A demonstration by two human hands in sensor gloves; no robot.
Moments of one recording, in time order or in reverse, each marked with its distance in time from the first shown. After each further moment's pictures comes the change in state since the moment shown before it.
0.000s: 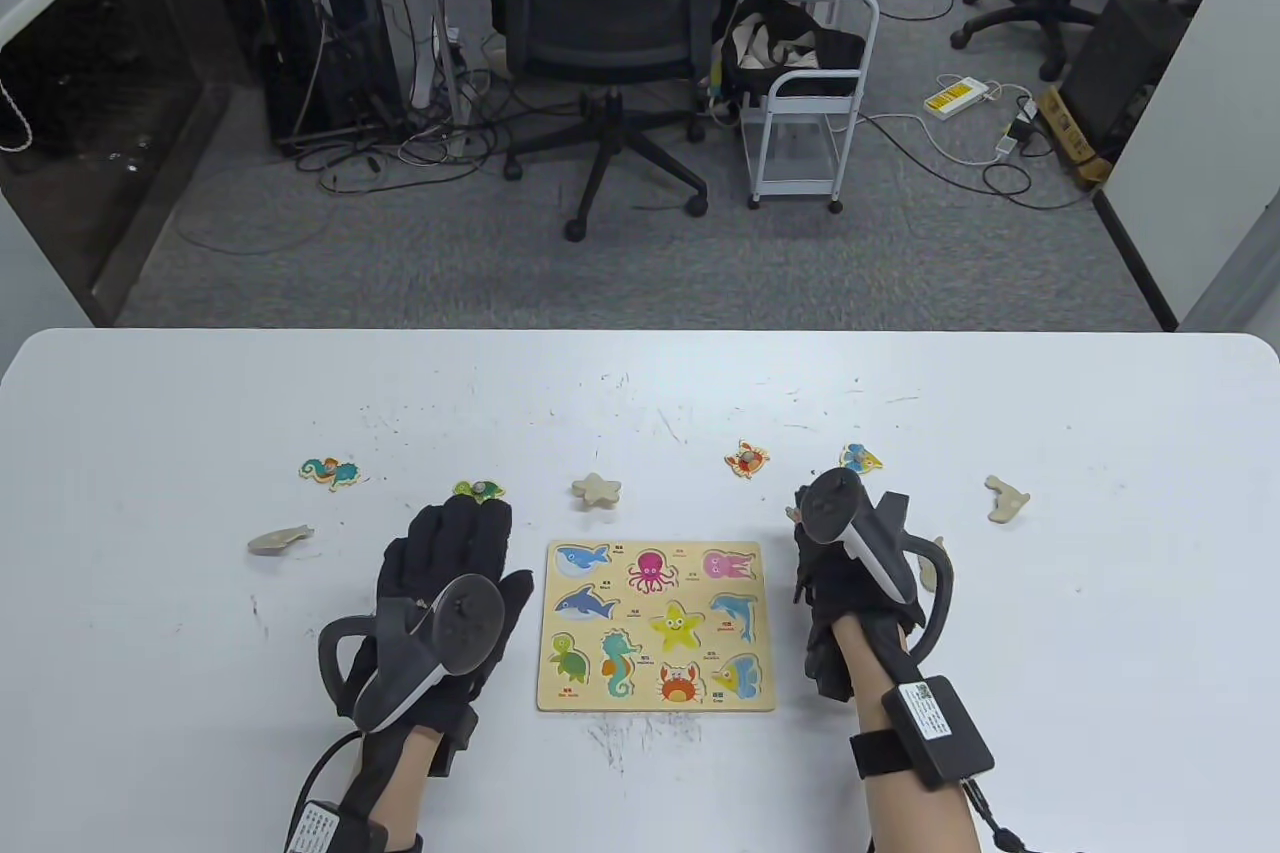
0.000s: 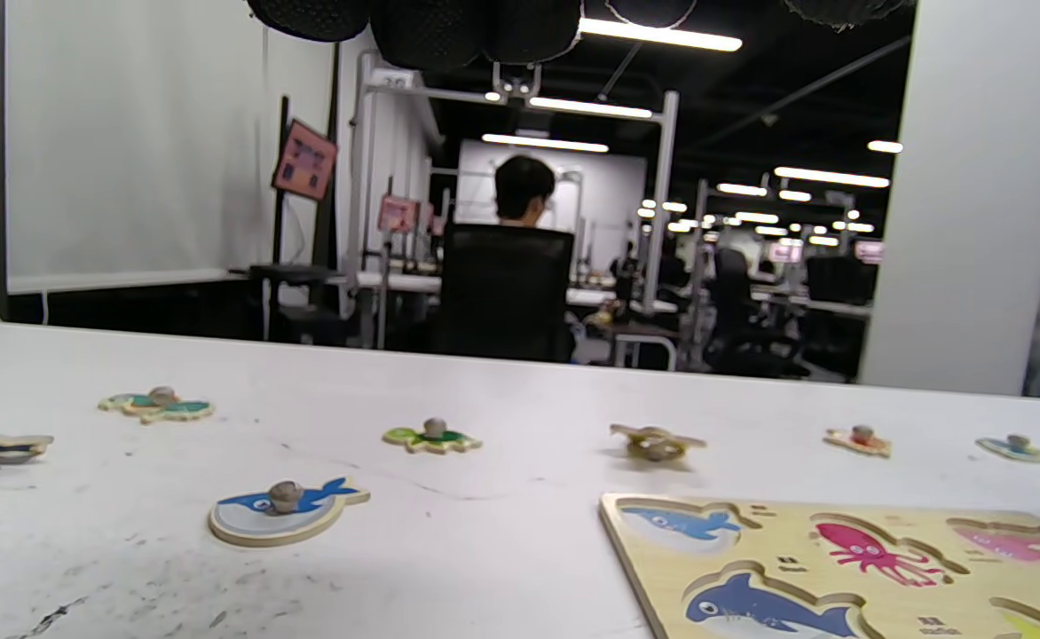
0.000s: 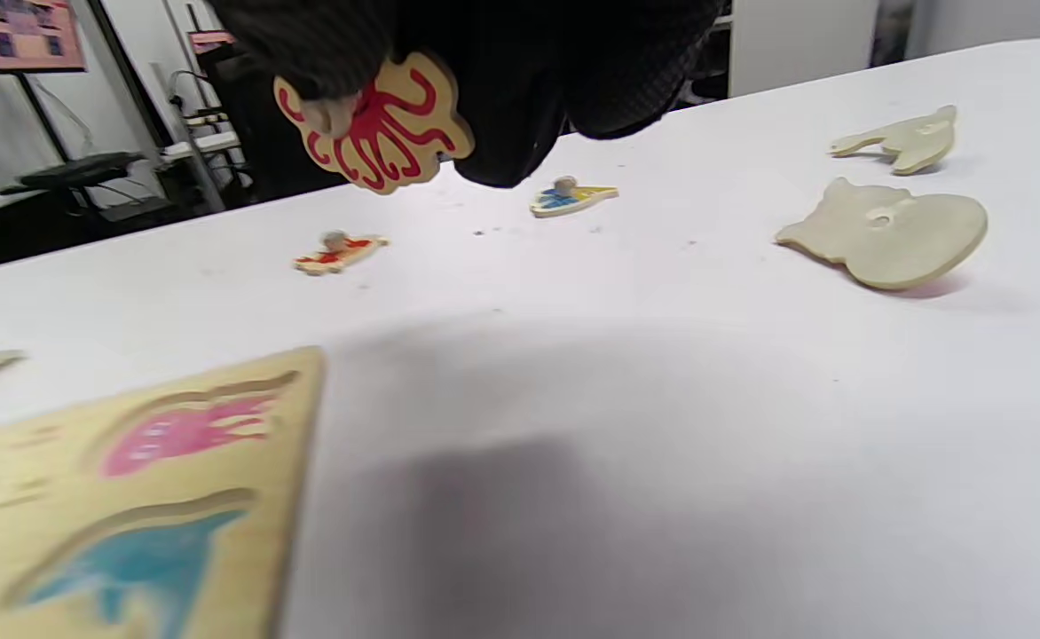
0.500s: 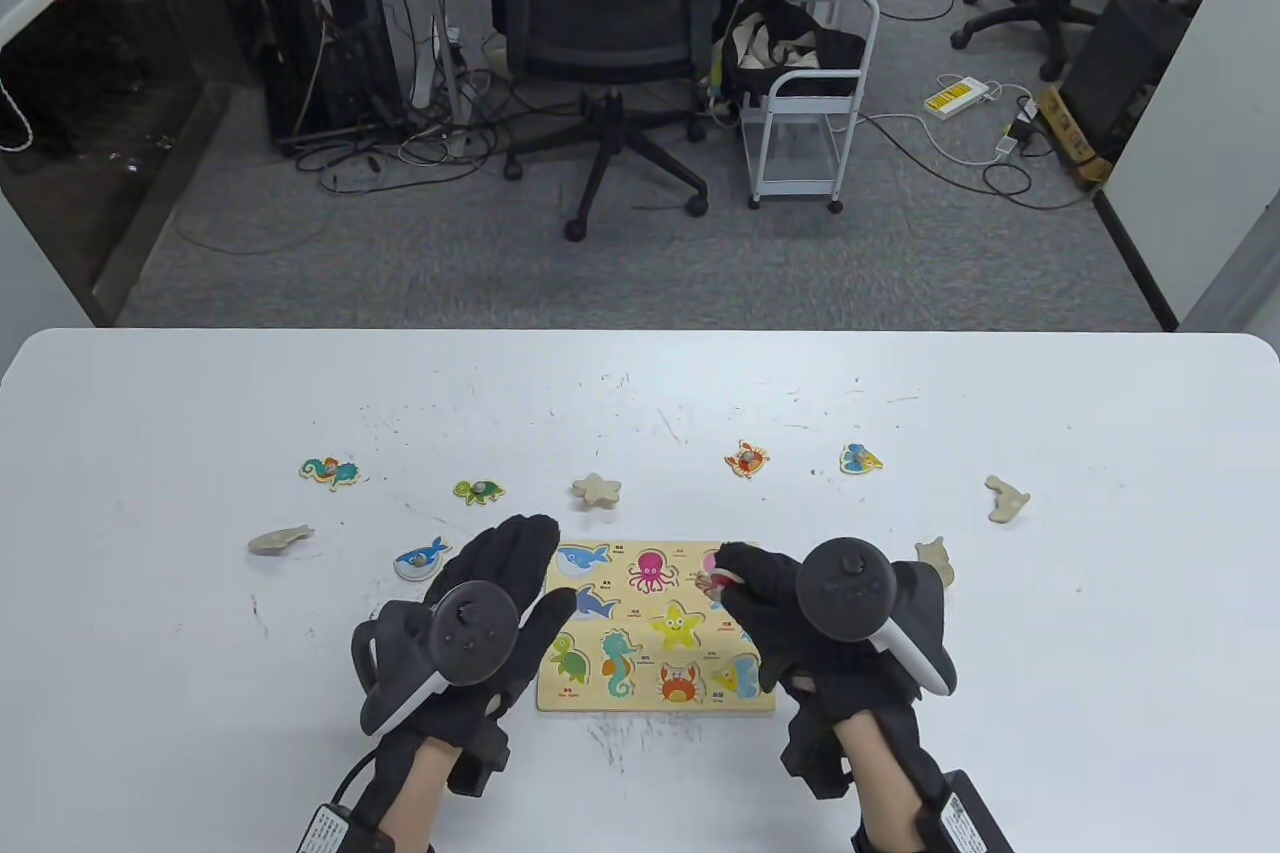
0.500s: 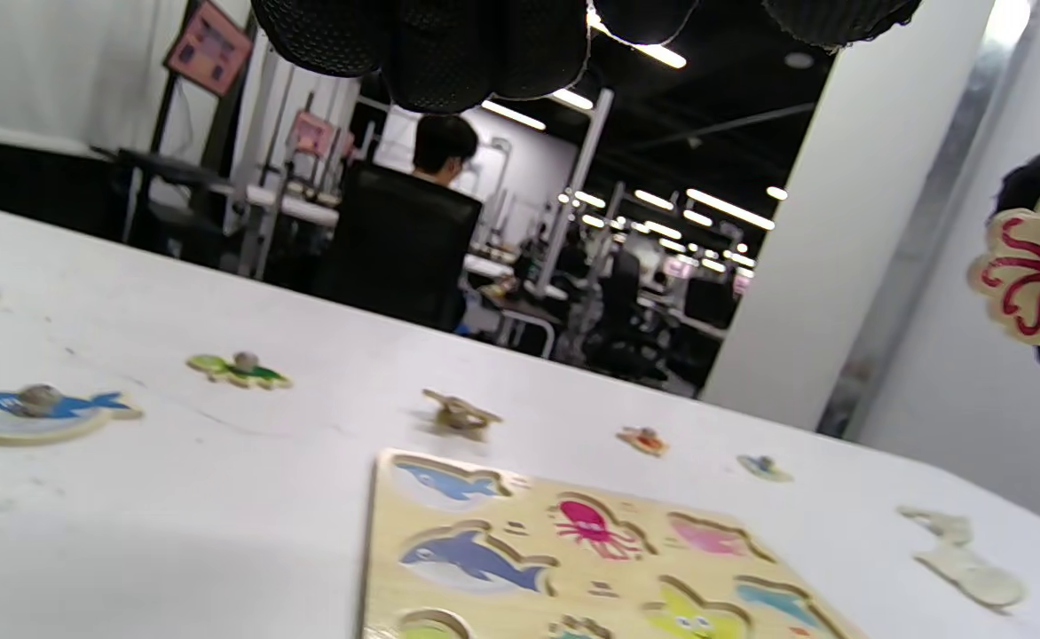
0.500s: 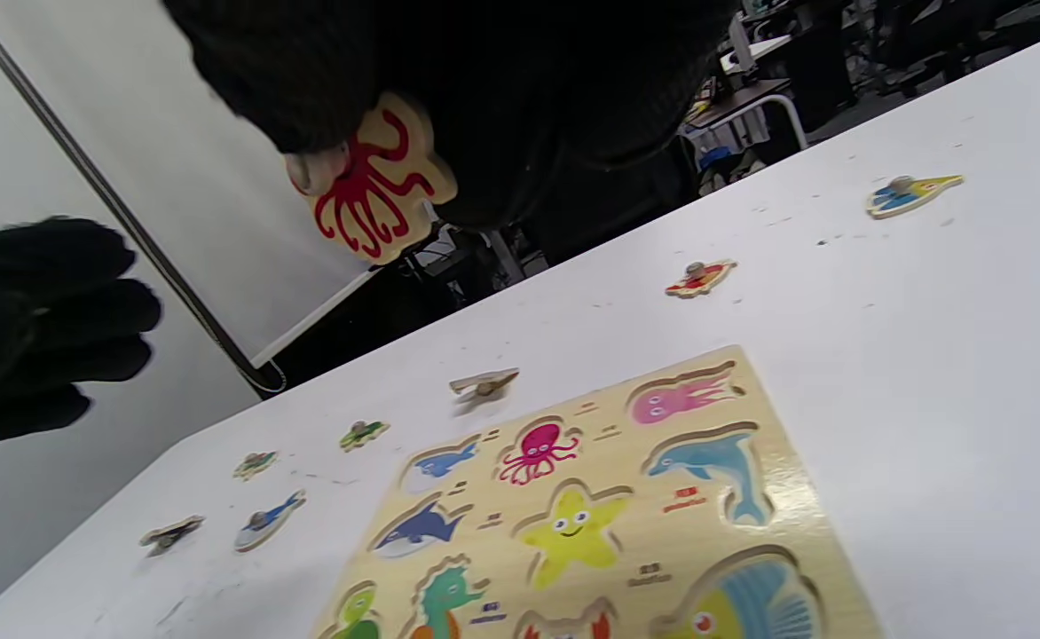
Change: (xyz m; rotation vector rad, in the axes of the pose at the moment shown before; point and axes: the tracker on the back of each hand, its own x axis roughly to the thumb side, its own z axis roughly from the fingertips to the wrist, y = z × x) left_hand 0.020 0.005 0.006 -0.092 -0.146 0.291; right_hand 0.036 -0.032 0.103 0.013 -0.450 -0.280
